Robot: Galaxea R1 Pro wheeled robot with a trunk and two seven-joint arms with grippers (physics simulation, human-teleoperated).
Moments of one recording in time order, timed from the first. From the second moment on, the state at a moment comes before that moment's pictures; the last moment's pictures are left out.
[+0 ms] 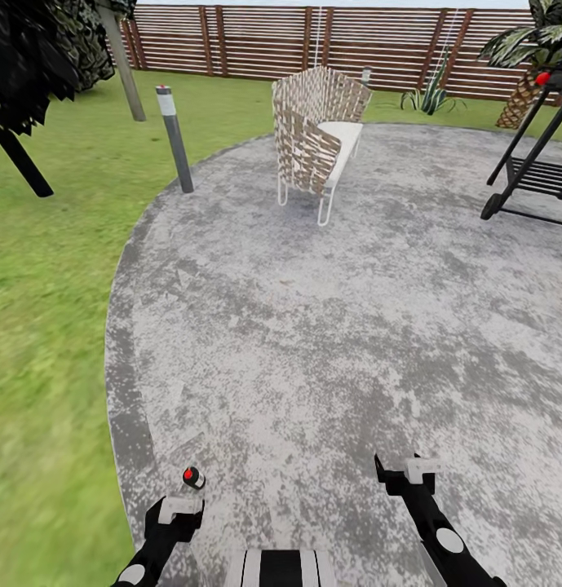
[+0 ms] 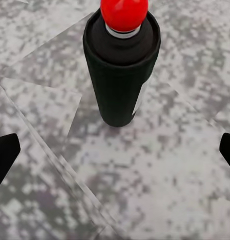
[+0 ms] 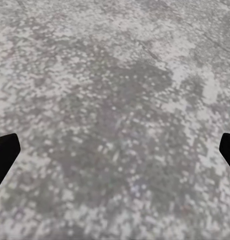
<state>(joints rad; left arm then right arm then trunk) -0.44 0.02 -0.01 -0.26 -0.05 -0.43 0.00 -0.36 -0.09 0.00 -0.67 0.00 -0.32 0.00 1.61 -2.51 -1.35</state>
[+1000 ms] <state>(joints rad) -0.44 0.02 0.00 -0.26 -0.05 -0.43 0.00 -0.36 -0.09 0.00 -0.67 0.00 -0.32 0.00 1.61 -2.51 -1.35</state>
